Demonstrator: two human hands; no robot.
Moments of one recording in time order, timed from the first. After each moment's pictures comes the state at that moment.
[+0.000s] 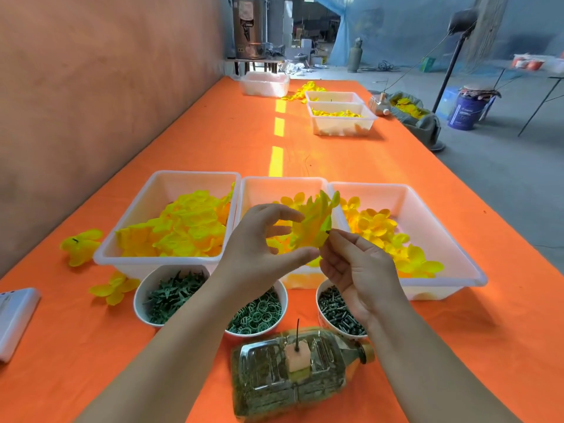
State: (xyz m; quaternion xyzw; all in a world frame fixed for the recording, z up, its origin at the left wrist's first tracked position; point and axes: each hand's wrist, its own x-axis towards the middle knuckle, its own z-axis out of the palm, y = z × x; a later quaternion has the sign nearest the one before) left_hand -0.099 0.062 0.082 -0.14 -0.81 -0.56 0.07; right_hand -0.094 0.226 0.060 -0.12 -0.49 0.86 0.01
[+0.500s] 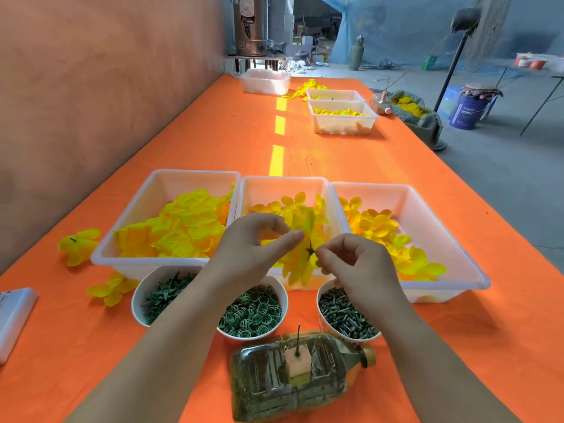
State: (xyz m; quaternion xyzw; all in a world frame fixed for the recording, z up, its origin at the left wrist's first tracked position) left_hand -0.112 0.052 0.081 -0.10 -0.83 -0.54 0.06; right_hand -0.094 0.241 0.056 0.03 -0.81 0.58 0.08
